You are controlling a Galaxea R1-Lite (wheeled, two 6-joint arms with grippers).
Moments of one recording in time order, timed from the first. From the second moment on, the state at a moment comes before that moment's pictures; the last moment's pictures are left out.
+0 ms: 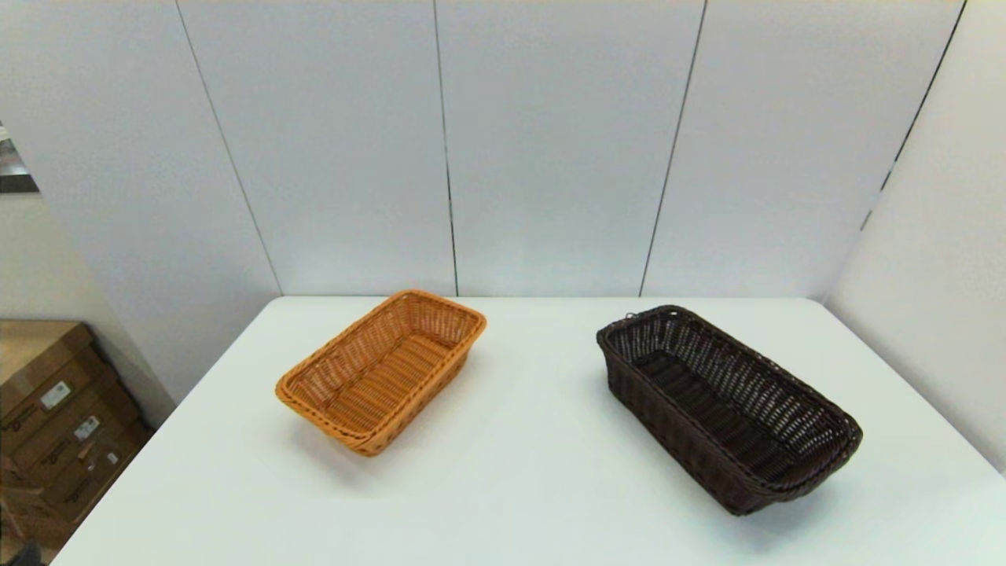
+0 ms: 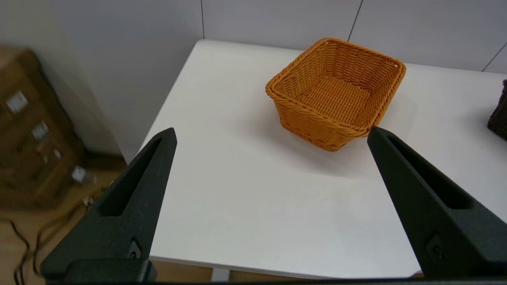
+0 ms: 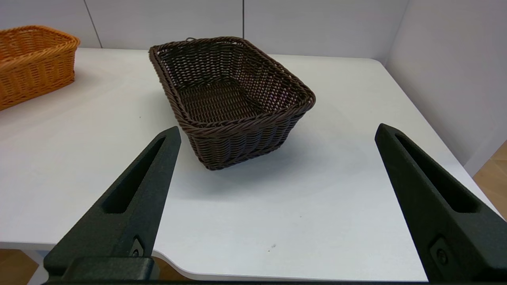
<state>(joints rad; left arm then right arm) 0.03 0.33 -0.30 0.11 0.04 -0.13 0.00 0.00 0.00 0.00 0.01 -0.03</state>
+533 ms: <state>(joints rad) 0.00 1.02 -0.64 0.11 0.09 -0.53 0.00 0.00 0.00 0.00 0.01 -0.03</state>
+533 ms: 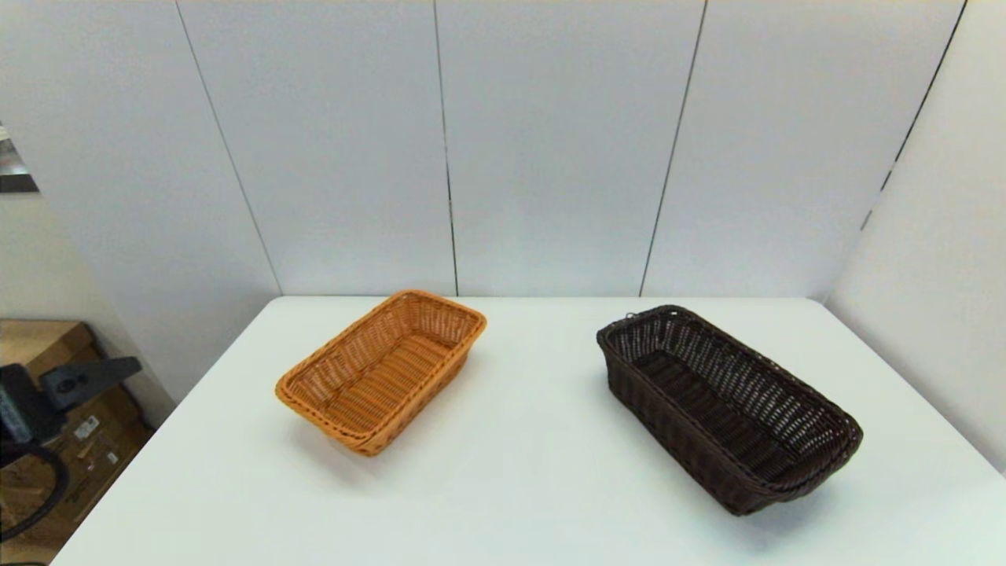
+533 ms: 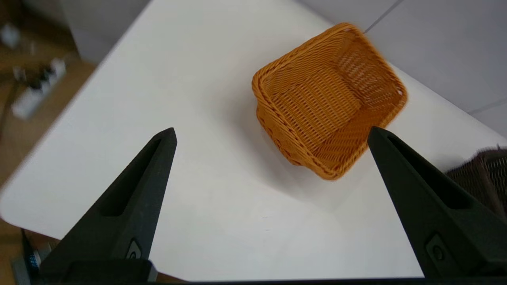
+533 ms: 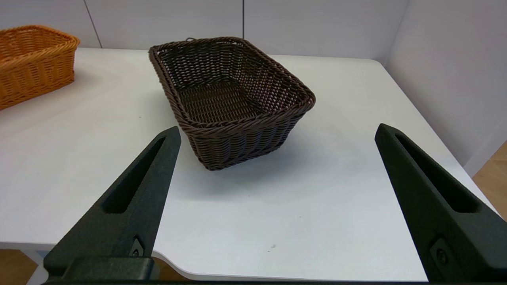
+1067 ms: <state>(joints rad) -0.26 1.59 -0.86 0.11 0.26 -0.99 0.00 0.00 0.00 0.00 0.01 -0.03</state>
